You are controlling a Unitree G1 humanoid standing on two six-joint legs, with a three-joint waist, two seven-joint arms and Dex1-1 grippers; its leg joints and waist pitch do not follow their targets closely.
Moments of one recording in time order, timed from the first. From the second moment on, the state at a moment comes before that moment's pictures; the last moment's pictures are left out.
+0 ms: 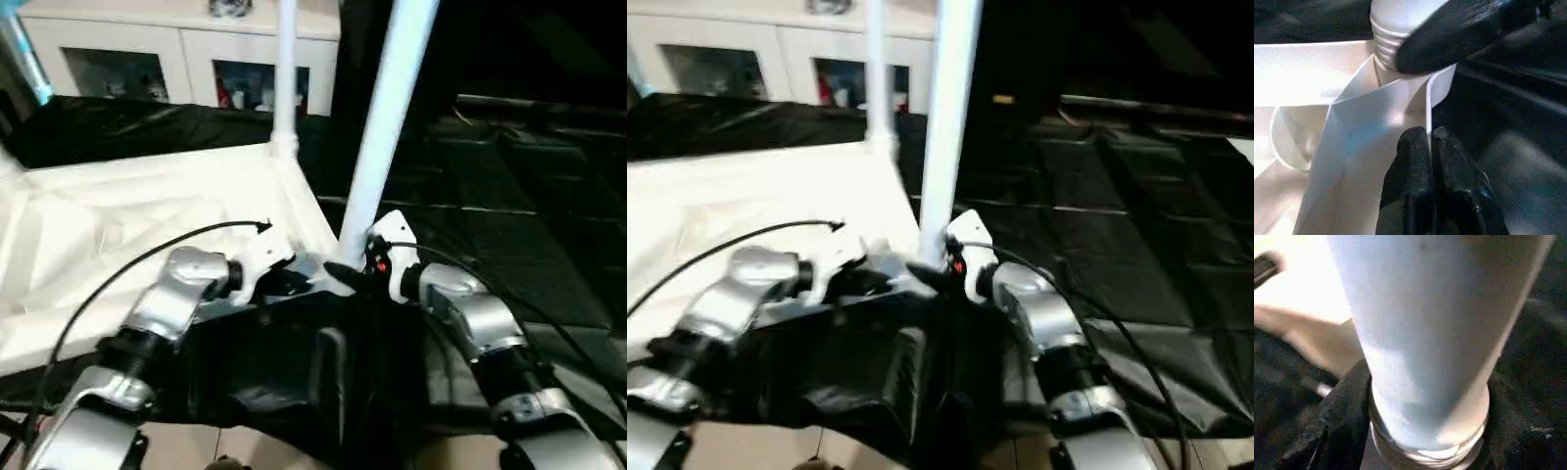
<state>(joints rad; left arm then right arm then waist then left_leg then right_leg) -0.62 0.30 -0.26 0.59 0.05 0.21 -0.95 -0.58 -0.08 0.08 0.62 0.10 0.28 0.56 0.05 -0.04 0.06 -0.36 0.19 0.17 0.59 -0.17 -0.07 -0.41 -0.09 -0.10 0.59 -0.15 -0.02</state>
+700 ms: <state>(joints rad) -0.59 0.33 -0.28 0.53 0.04 0.16 -1.11 -0.52 -0.22 0.16 0.53 0.09 0.19 0.86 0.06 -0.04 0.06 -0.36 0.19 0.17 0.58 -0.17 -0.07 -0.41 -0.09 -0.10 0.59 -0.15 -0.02</state>
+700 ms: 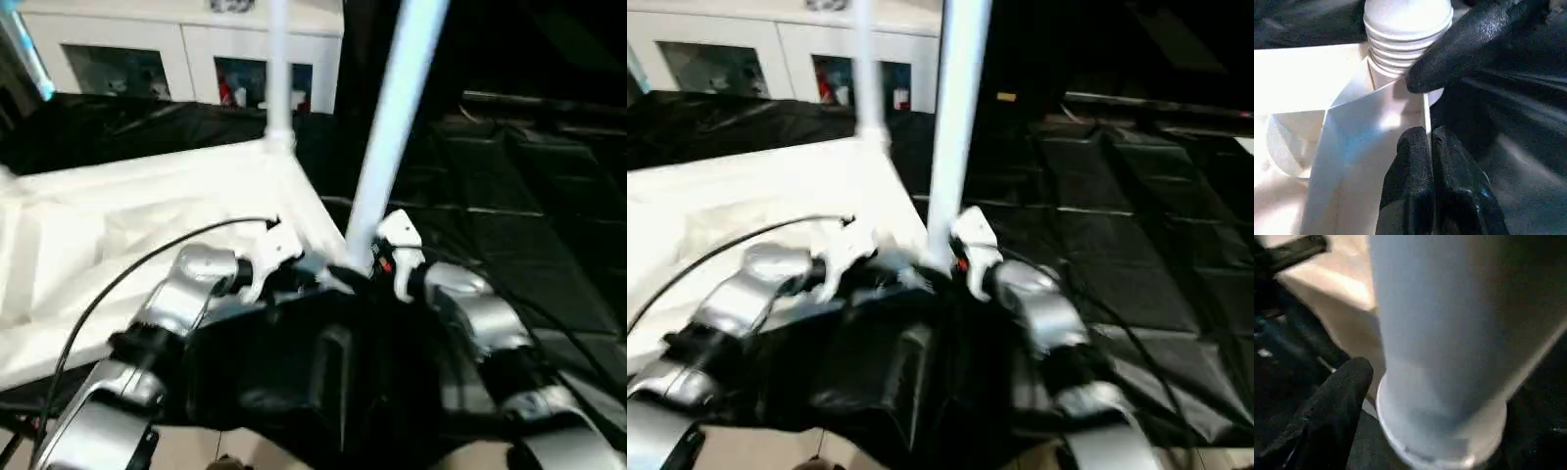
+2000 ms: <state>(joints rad) -0.67 0.22 -0.26 0.68 0.08 0.22 -0.90 -0.55 -0.07 0.04 0.61 0.10 0.25 0.50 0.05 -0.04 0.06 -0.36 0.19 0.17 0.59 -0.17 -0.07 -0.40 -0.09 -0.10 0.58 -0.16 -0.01</state>
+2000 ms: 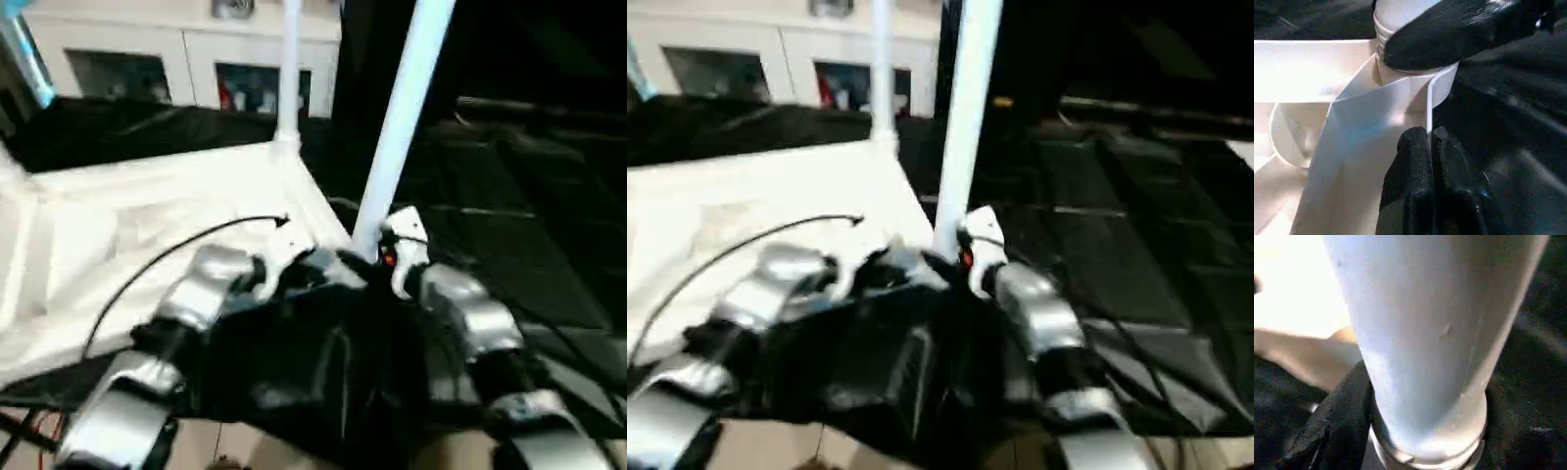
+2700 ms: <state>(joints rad) -0.61 0.31 -0.28 0.56 0.06 0.14 -1.12 -0.50 -0.20 0.12 0.54 0.12 0.19 0.89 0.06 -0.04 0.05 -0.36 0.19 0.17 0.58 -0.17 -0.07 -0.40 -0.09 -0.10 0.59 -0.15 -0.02</state>
